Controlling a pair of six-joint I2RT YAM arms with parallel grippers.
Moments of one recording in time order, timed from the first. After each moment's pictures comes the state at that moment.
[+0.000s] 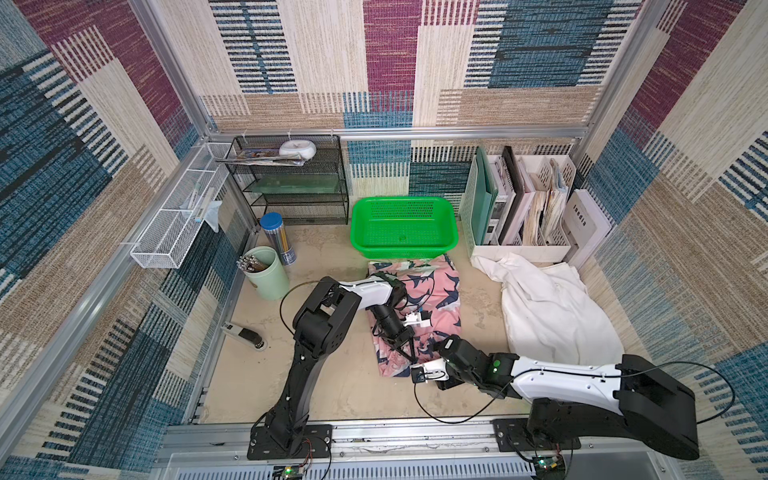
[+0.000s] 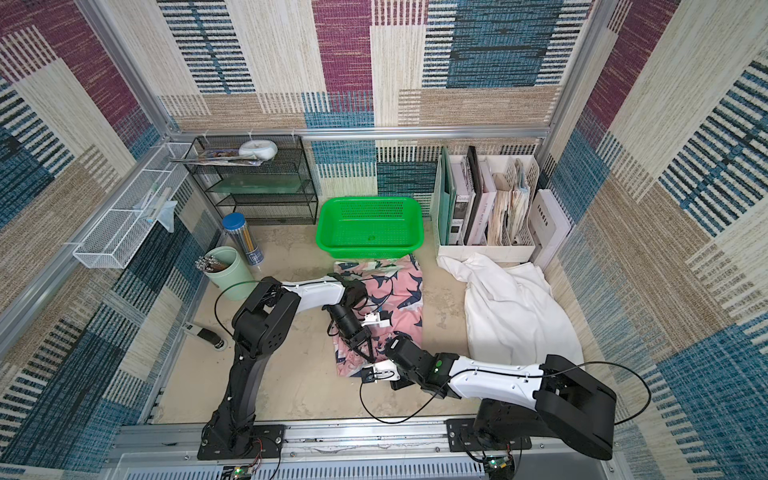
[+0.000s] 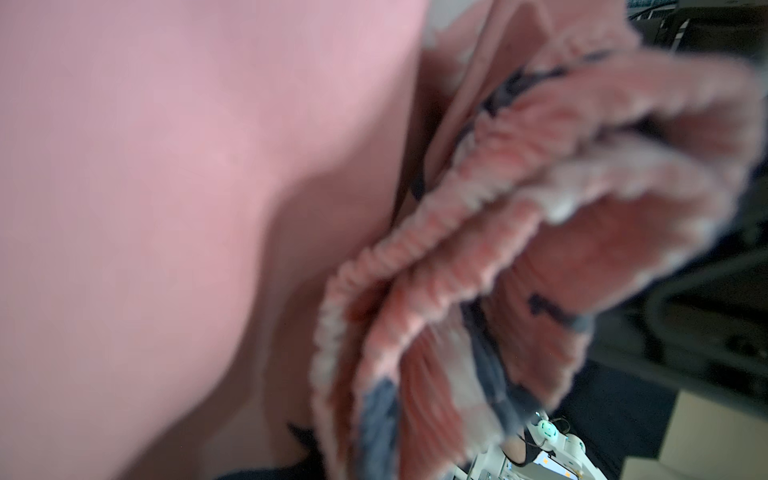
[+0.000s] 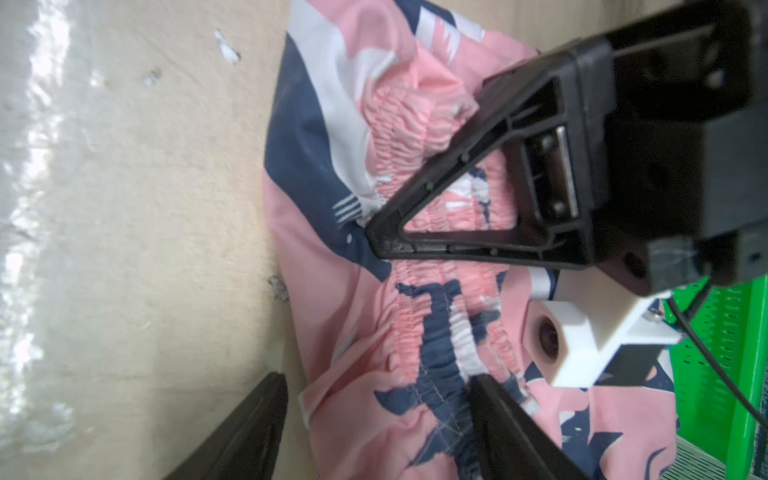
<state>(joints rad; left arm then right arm) -0.63 2.24 1.48 -1.11 0.87 0.40 1.07 1.25 0.45 -0.07 0.18 -0.87</state>
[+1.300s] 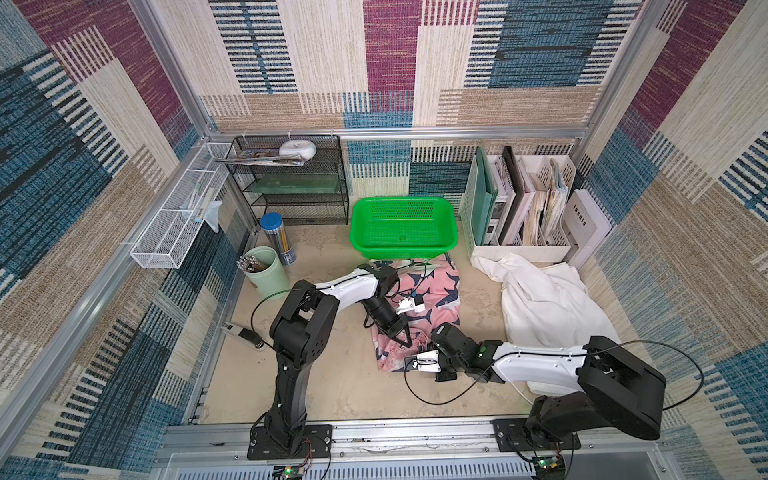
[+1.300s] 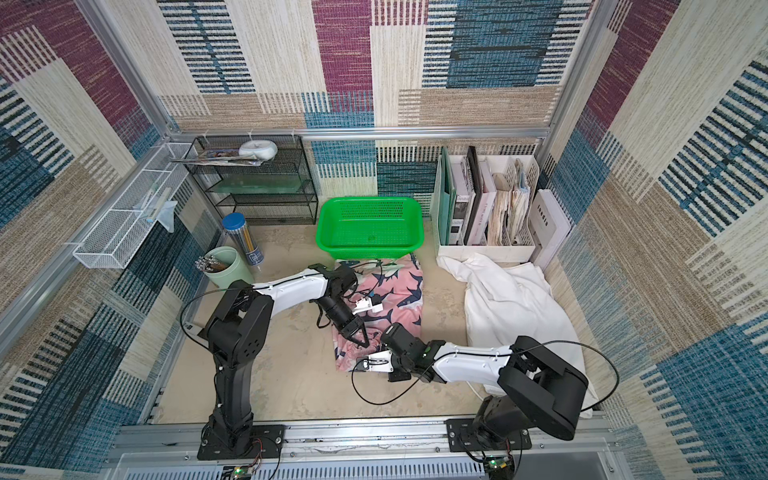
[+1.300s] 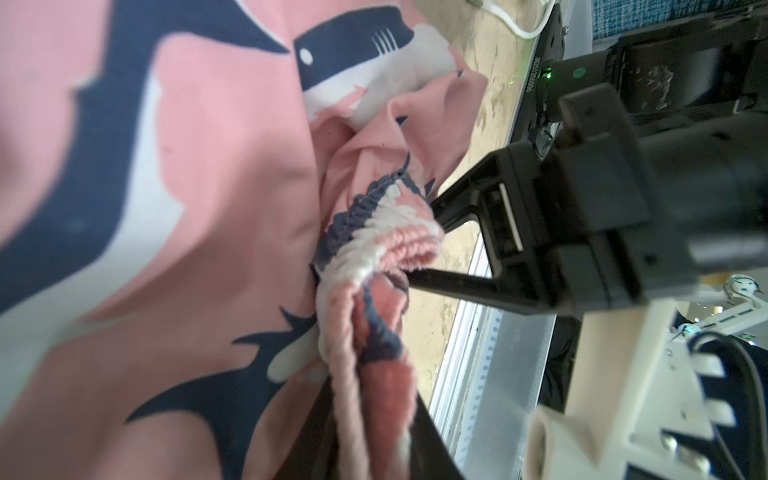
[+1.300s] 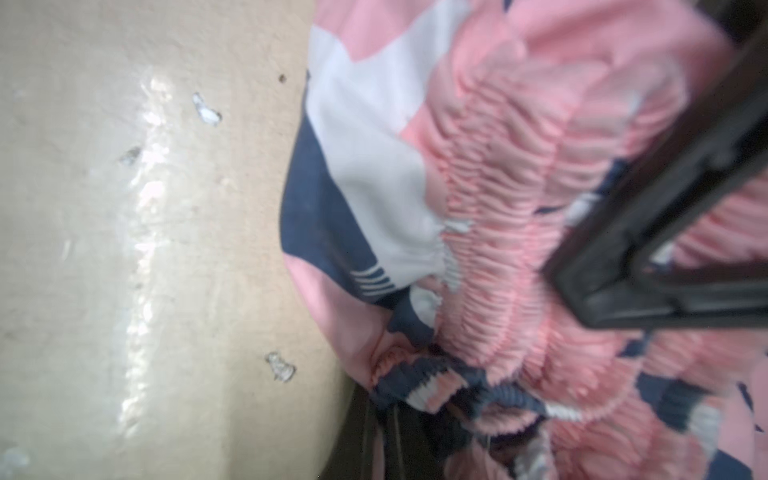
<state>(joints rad) -0.56 2.03 1.42 -1.05 0.83 0.42 0.95 1.40 0.53 -0.09 -0.04 -0.76</state>
